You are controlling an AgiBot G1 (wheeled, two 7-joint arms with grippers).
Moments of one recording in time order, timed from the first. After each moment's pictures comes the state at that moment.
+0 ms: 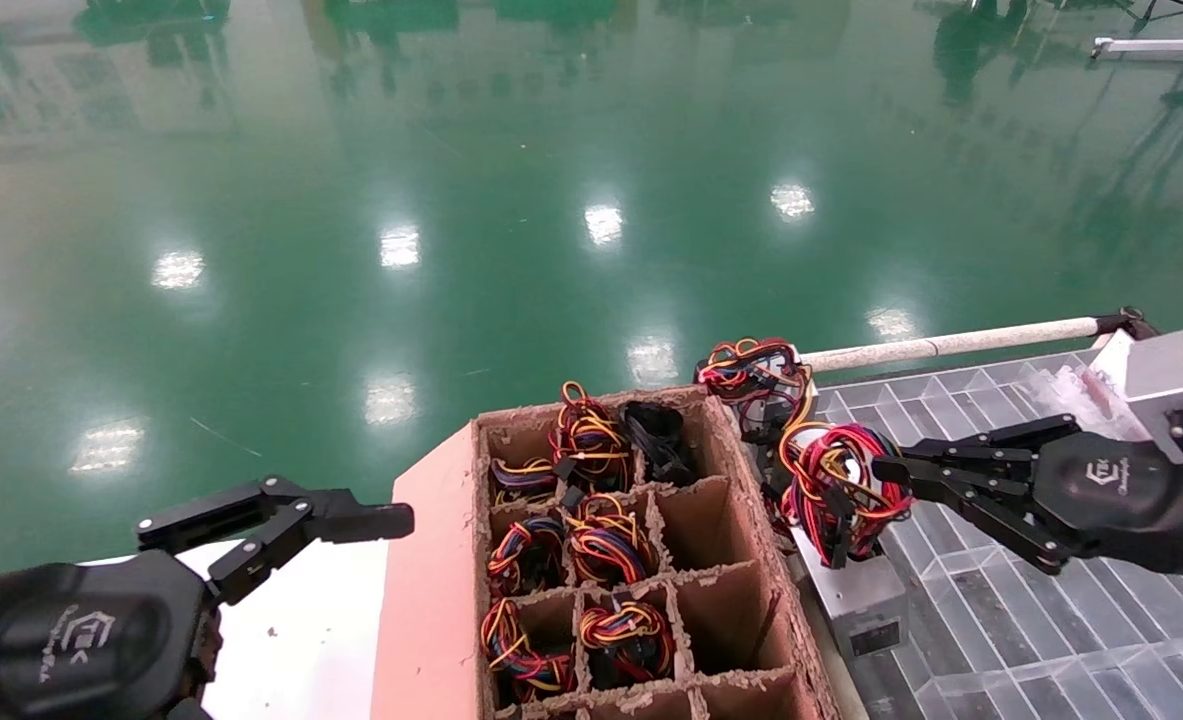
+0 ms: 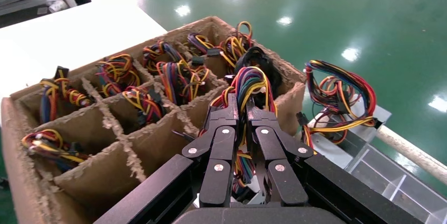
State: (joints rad) left arm -1.08 0.60 0.32 -1.28 0.70 1.48 -0.17; right arm 1.45 -0.61 -0.38 0.61 -1.13 -1.56 -0.03
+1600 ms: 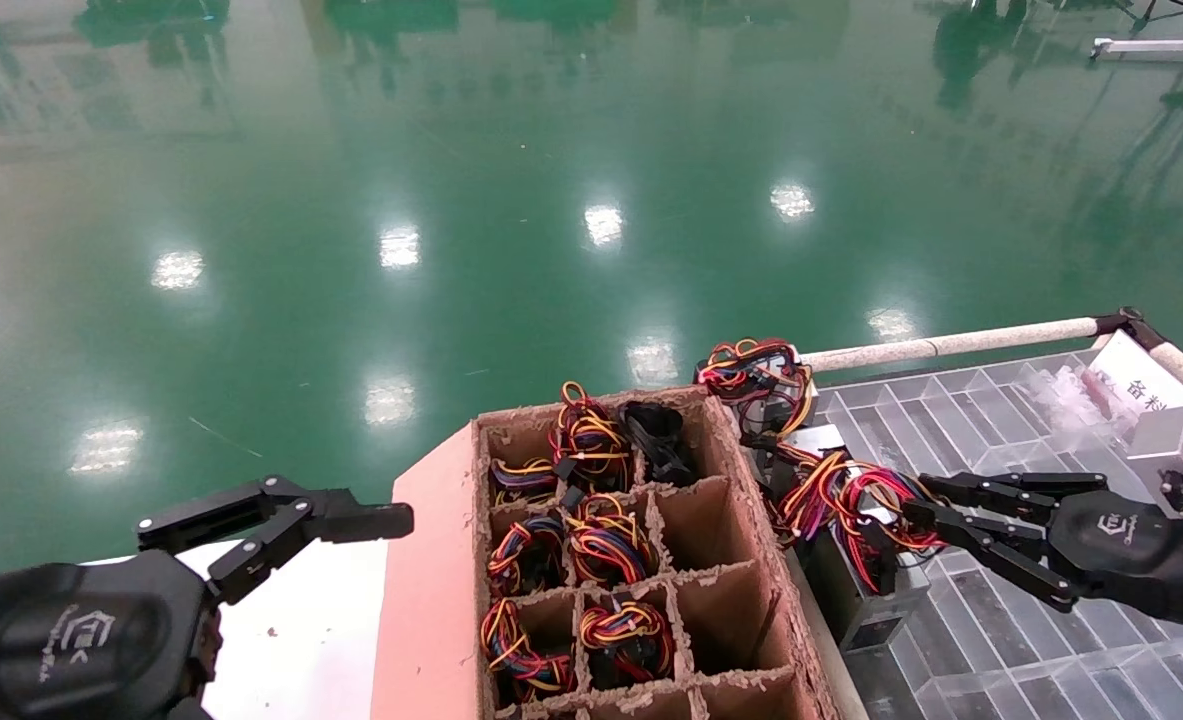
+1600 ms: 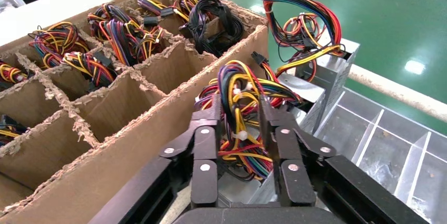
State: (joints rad) left arm -1.08 0.60 0.32 -1.28 0.70 1.48 -0.17; right arm 1.47 -0.67 -0.41 0.20 -1.12 -1.57 -0.27
